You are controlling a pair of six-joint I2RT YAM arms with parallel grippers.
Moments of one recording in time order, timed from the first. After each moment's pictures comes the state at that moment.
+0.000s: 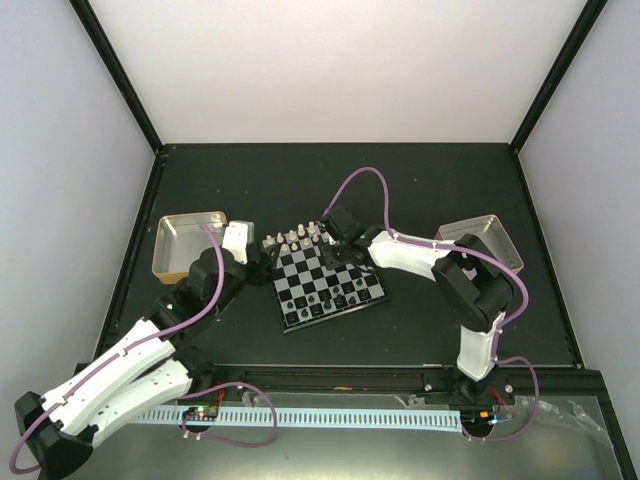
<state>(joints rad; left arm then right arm) -0.71 0.69 0.61 -0.29 -0.26 -0.42 0.78 1.86 1.19 -0.33 0.07 0.32</state>
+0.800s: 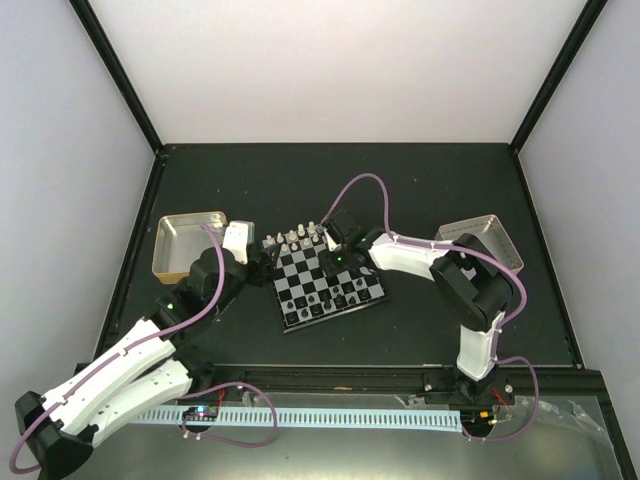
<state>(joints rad) -0.71 0.70 0.61 -0.29 -0.26 -0.42 0.78 1.88 1.16 -0.32 -0.07 0.30</state>
